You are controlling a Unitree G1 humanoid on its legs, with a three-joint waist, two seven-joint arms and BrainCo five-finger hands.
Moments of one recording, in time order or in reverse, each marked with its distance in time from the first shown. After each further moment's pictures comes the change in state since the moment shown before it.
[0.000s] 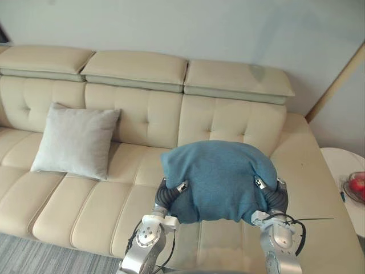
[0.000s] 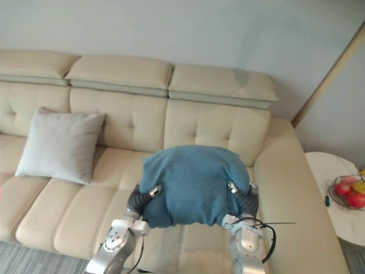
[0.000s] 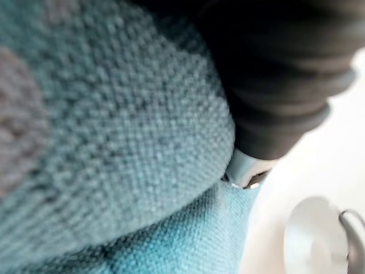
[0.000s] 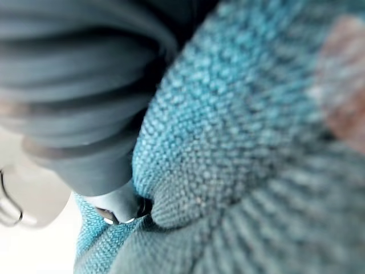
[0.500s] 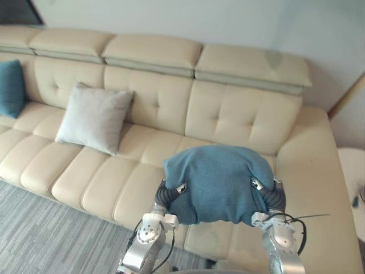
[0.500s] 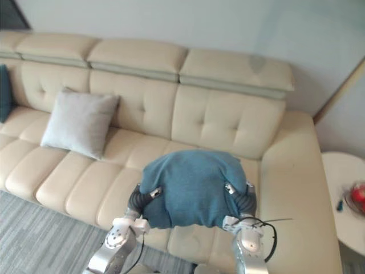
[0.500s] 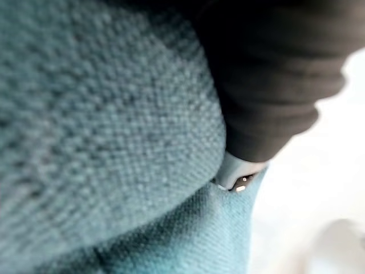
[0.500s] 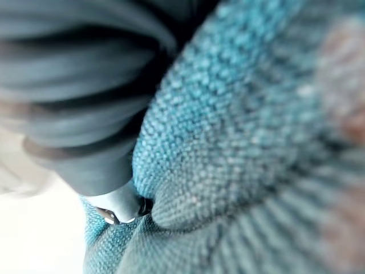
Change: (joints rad) left arm -0.016 -0.027 0.021 0.014 -0.020 -0.015 0.000; right arm -0.024 -0.082 0.042 -0.107 0.005 -0.022 -0.001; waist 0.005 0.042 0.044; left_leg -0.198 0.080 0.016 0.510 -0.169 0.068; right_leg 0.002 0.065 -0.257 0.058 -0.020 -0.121
